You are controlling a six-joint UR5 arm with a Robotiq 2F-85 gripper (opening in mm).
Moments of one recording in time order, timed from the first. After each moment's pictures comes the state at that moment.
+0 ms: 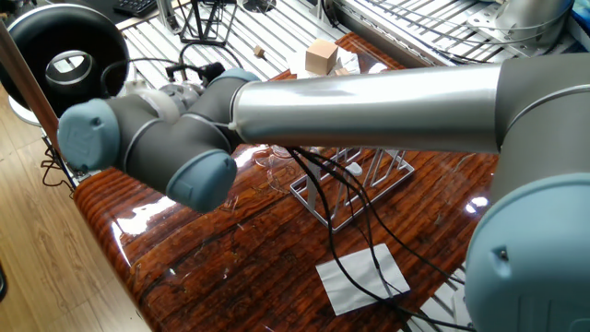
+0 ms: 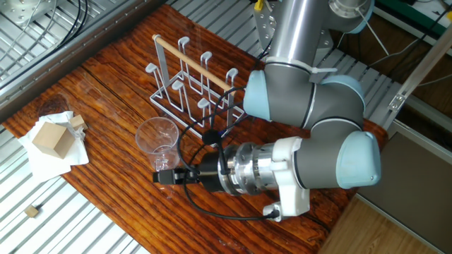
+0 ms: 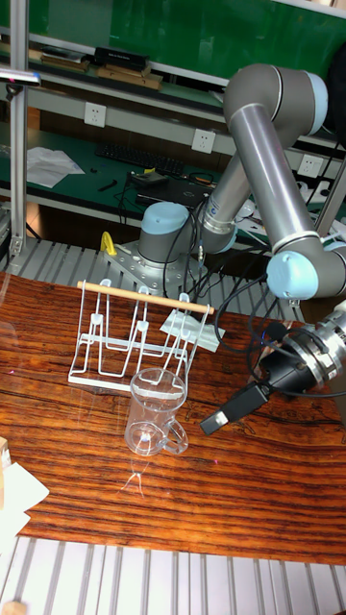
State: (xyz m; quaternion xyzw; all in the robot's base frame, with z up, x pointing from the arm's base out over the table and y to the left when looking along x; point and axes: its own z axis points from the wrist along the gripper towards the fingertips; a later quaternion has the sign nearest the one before) arm 0.653 0.090 0.111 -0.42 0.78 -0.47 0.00
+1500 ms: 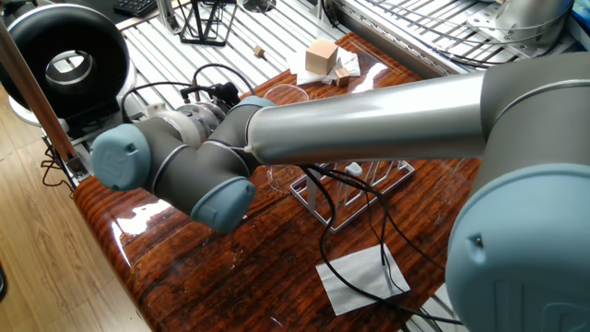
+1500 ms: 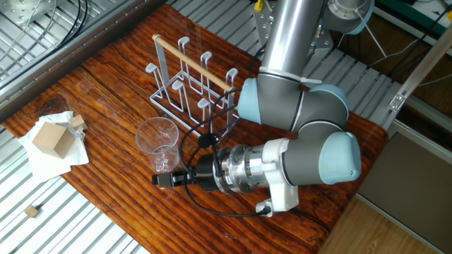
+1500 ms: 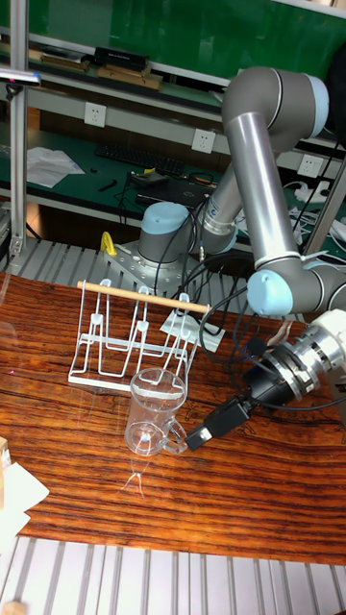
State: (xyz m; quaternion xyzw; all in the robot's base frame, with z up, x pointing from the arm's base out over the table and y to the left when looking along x) arm 0.650 0.072 0.075 -0.44 0.77 -0.47 -0.01
